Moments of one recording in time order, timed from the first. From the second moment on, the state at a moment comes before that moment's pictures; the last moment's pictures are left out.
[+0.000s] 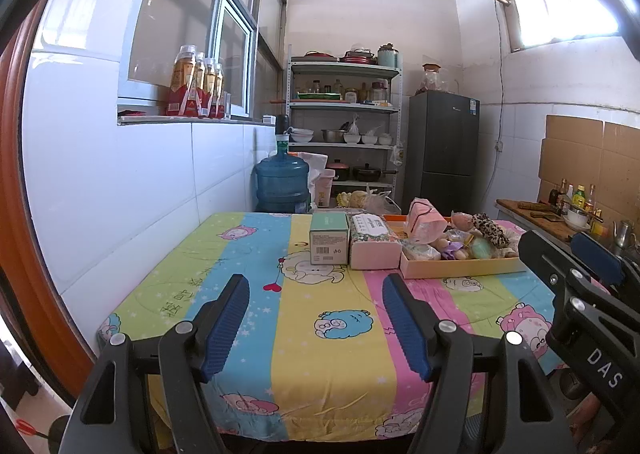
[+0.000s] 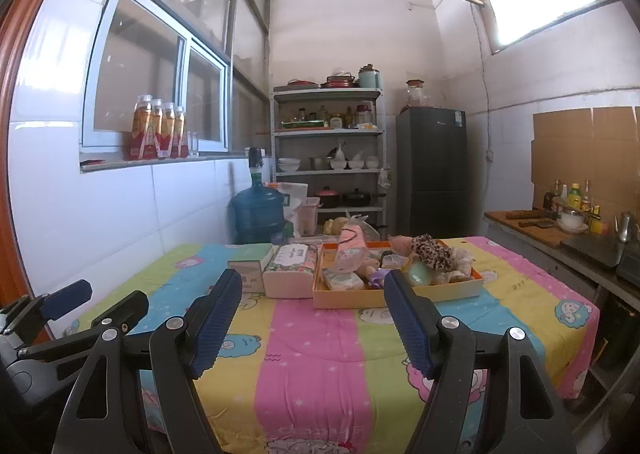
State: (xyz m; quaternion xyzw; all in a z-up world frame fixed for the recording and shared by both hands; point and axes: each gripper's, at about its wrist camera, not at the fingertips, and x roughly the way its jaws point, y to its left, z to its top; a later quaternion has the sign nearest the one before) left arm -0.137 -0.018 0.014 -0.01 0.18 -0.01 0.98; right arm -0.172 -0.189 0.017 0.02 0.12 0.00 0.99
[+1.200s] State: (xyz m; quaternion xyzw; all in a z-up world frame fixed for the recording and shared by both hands) left arm -0.139 -0.016 0.013 -0.01 0.18 -0.01 0.98; right arm -0.172 -0.186 0.016 0.02 0.12 0.00 0.99
